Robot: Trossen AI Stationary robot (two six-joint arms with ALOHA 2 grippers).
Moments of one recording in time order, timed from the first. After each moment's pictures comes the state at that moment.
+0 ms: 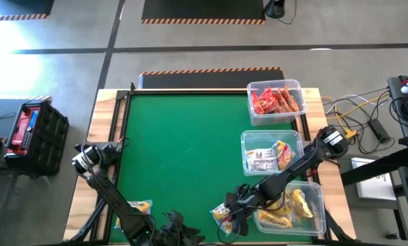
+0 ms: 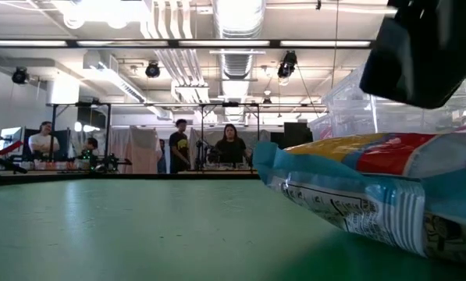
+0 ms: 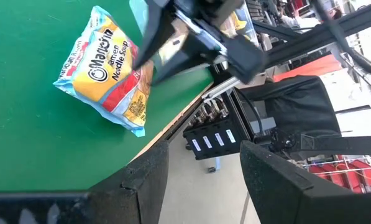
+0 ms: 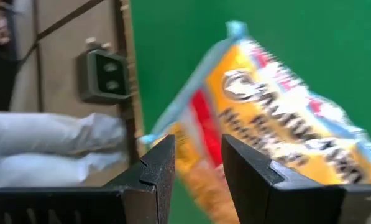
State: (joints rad) left arm -0.89 1.97 1.48 -0.13 -0.86 -1.62; right arm 0.61 1.80 1.18 -0.26 -0.07 0.87
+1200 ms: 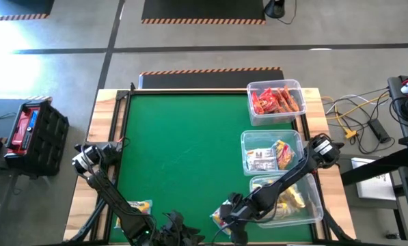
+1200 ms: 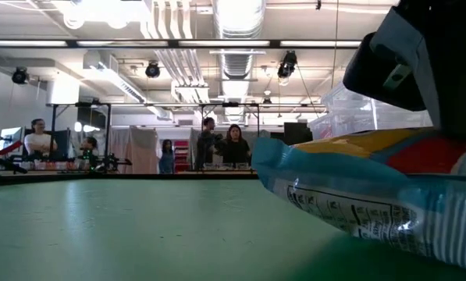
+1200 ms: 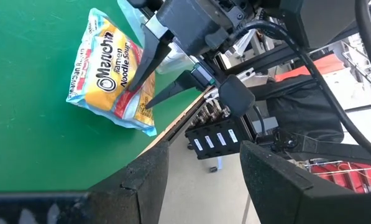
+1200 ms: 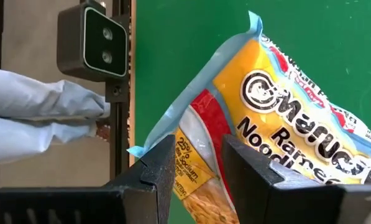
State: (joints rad) left arm -0.89 1.97 1.48 -0.14 -0.85 -1.62; right arm 0.62 1.95 1.35 -0.39 -0.05 0.69
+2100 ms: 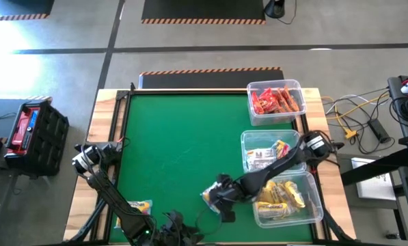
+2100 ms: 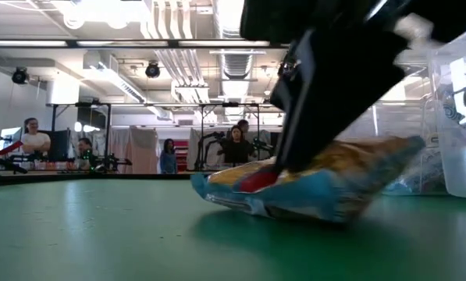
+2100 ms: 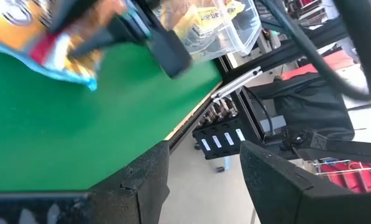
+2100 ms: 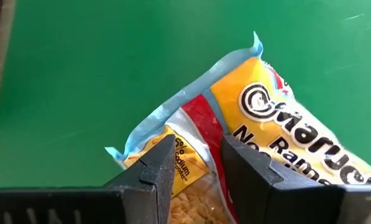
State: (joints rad) left arm -0.89 1.97 1.48 -0.17 -0.85 -1.63; right arm 0.45 1.99 1.34 -0.39 0.07 0.38
